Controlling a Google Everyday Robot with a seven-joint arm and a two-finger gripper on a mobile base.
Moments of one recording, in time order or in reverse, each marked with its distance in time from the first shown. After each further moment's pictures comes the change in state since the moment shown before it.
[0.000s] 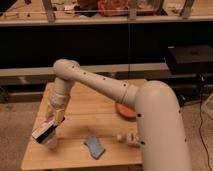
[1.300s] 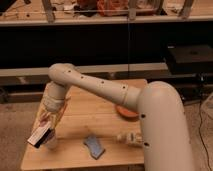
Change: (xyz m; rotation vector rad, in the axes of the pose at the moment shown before) arm -0.022 -0.006 0.018 0.040 0.026 -0.243
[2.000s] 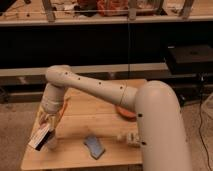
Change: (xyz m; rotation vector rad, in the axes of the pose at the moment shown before) arm 0.000 -0.003 0.009 -0.006 0.008 -0.006
